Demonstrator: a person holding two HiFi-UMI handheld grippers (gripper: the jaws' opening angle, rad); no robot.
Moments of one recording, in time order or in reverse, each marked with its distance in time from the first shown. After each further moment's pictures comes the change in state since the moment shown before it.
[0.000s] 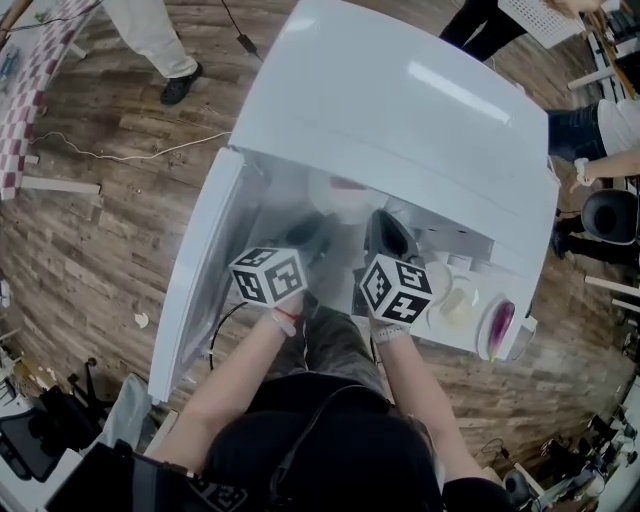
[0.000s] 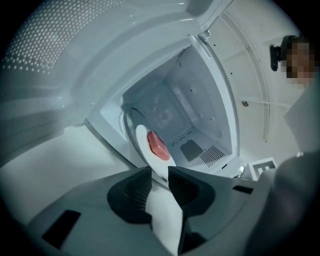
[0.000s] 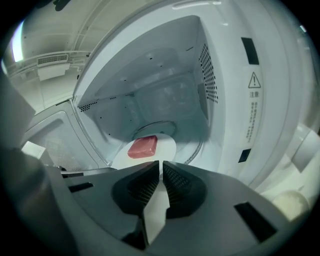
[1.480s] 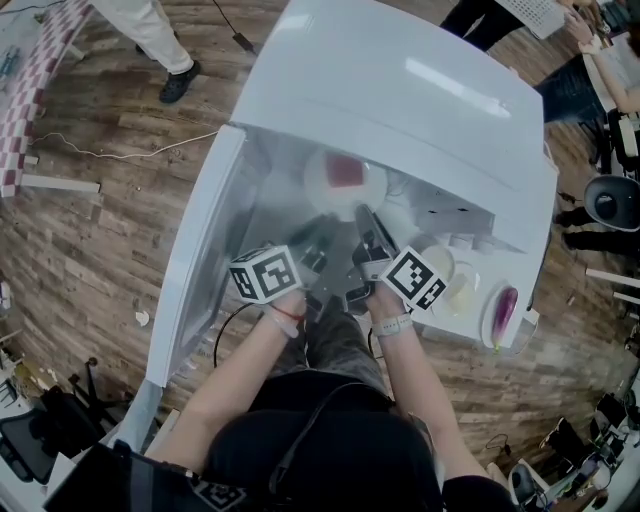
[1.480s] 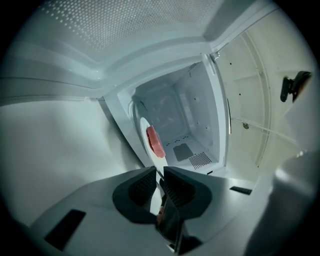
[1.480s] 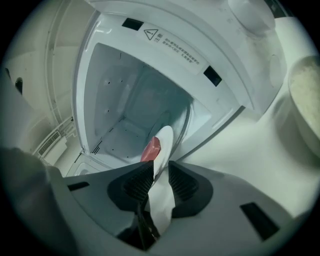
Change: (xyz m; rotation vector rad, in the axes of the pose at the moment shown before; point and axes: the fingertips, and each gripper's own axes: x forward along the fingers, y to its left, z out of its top) left arm -0.019 -0.016 -0.023 -0.224 -0.021 -0.086; right arm -0.010 0.012 -0.027 0.676 -0.033 0.300
